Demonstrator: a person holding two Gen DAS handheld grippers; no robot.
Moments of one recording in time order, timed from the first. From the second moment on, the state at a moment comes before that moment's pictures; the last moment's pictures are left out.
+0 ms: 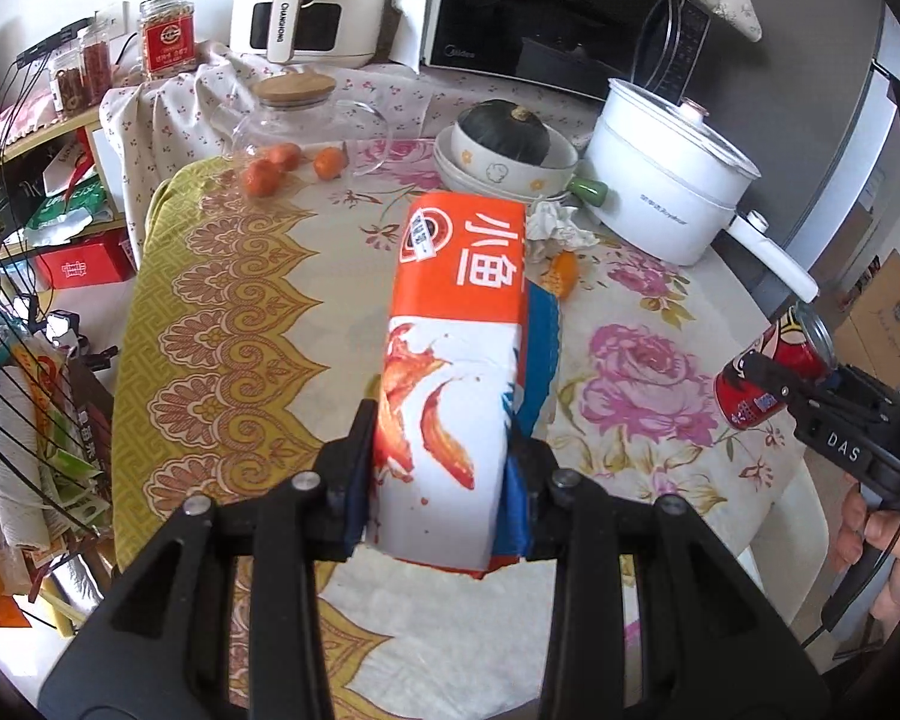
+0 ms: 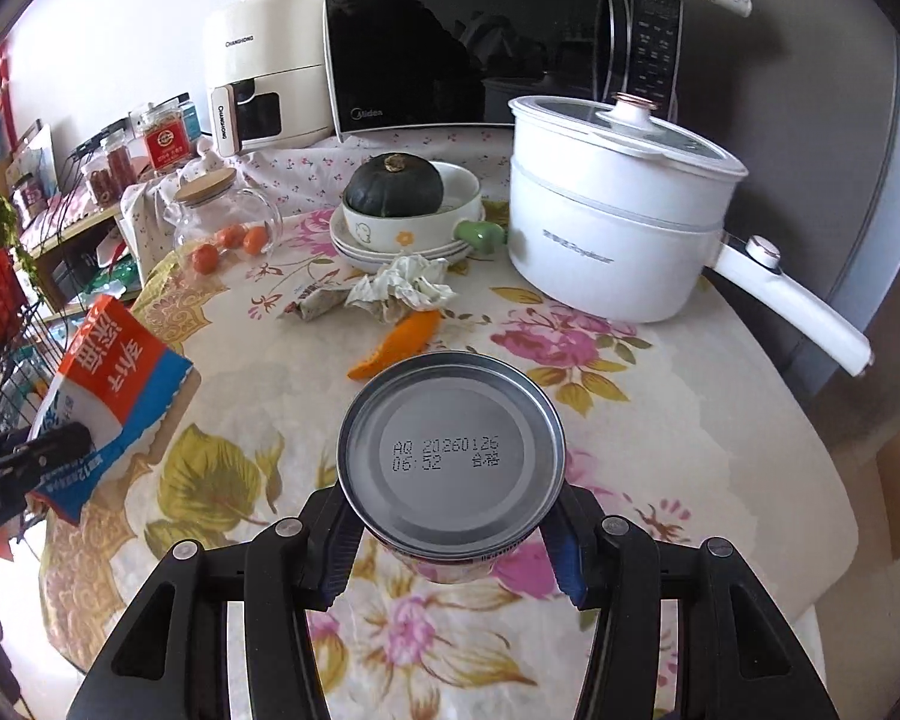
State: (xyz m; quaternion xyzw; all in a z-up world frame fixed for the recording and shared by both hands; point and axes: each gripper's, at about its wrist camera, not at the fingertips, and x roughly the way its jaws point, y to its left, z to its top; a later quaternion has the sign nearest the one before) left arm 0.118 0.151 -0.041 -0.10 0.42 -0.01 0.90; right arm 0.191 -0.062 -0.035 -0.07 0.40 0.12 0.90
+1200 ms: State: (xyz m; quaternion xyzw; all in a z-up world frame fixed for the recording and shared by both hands) left arm 0.078 -0.140 -0.047 0.04 0.43 -0.23 0.87; right arm 0.045 -0.334 -0.034 0.00 0.44 -0.06 0.90
